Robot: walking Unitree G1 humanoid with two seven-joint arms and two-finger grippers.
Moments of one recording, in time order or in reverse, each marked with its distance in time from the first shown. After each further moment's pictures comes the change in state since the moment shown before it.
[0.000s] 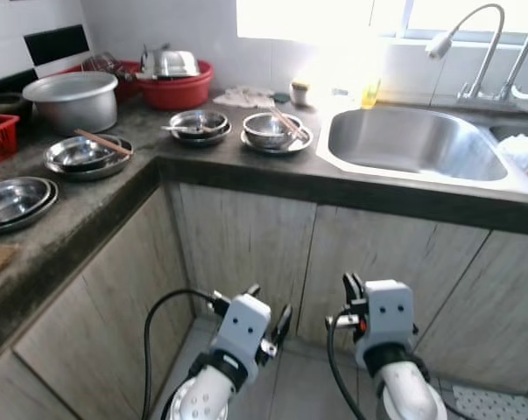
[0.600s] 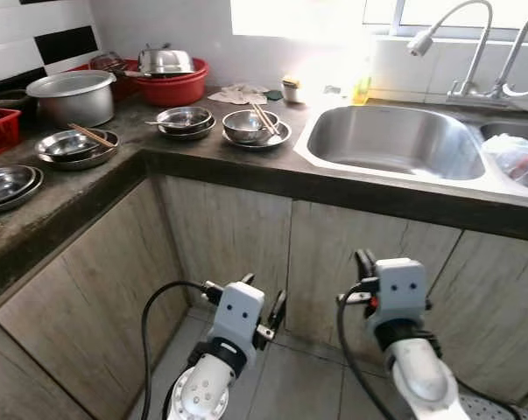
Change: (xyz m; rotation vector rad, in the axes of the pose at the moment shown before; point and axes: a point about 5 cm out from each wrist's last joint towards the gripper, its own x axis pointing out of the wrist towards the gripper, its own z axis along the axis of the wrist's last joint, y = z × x) left arm 0.008 0.009 0.008 -0.041 -0.028 0.064; right arm 0.016 -0.018 0.020 -0.033 -0.086 -0.054
